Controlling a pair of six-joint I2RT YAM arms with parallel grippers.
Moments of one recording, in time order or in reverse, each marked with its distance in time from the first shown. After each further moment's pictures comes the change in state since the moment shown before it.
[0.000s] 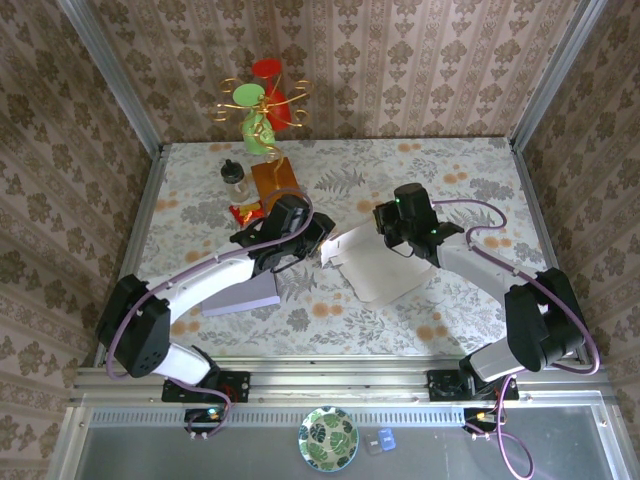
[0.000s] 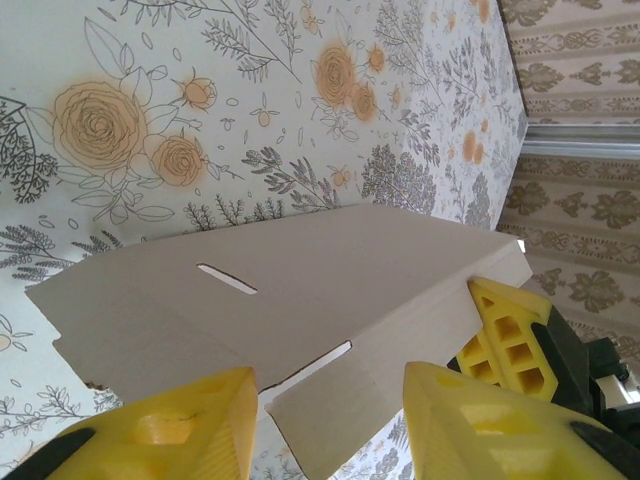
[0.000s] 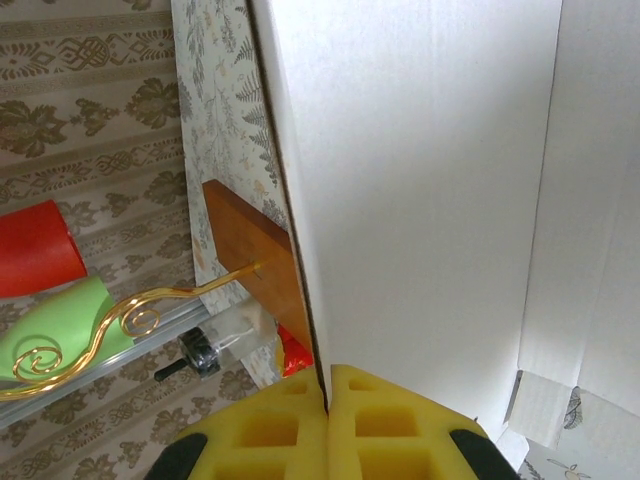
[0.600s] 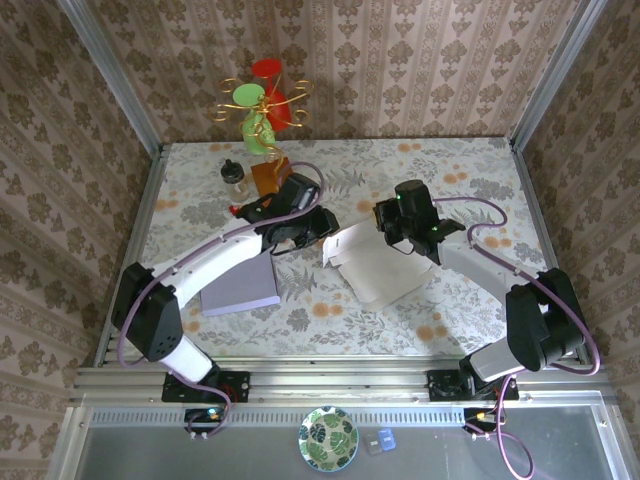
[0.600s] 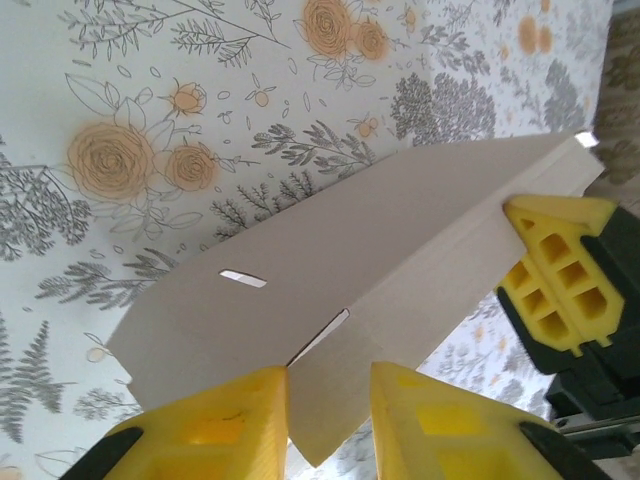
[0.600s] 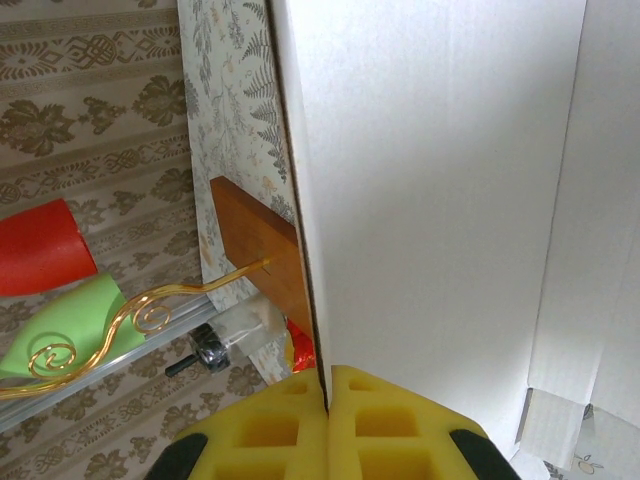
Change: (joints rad) left arm 0.013 0.117 0.299 -0.372 0.072 0.392; right arm -0.005 0.001 0.026 -0.021 -0.013 0.009
